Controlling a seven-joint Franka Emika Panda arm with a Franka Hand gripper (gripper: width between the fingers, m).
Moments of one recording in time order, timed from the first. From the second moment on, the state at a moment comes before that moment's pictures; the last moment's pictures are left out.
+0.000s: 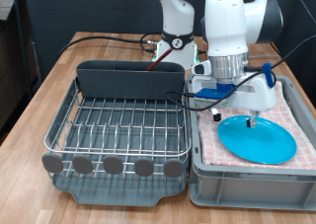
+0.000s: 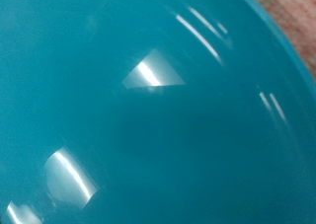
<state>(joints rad) 0.05 0.27 0.22 -2.44 0.37 3.06 1.40</state>
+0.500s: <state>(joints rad) 0.04 0.32 0.25 -2.39 0.37 3.06 1.40</state>
